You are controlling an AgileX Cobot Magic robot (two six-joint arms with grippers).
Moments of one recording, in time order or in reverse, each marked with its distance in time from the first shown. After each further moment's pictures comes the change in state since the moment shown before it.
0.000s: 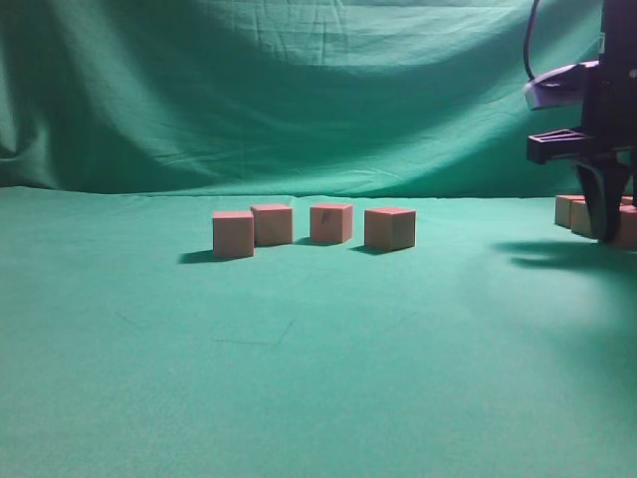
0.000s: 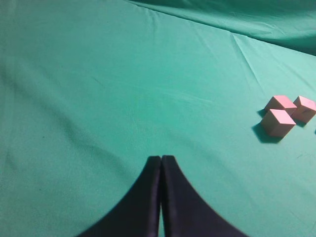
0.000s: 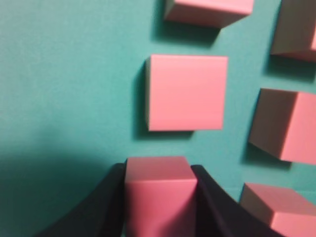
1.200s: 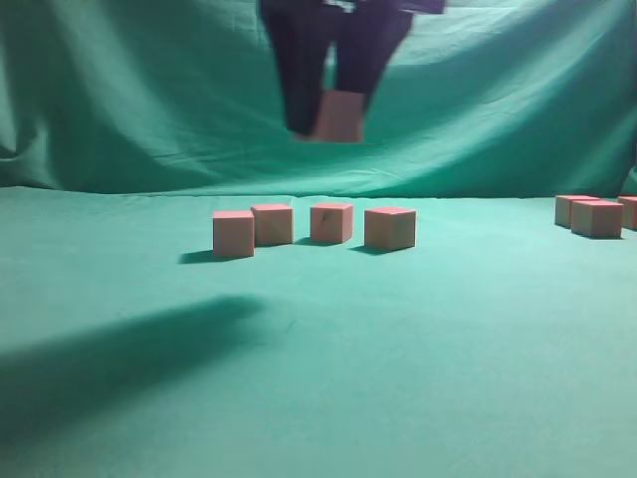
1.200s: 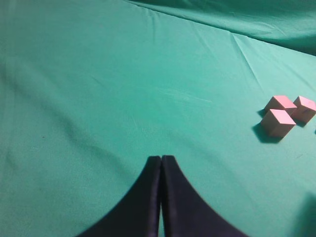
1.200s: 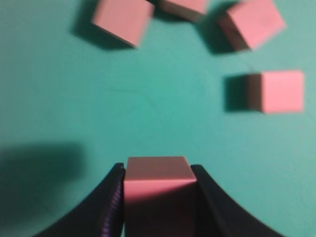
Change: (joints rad) left arm 0.000 0.000 0.000 0.000 0.000 0.000; right arm 0.618 -0.112 -0.178 0.083 0.266 -0.038
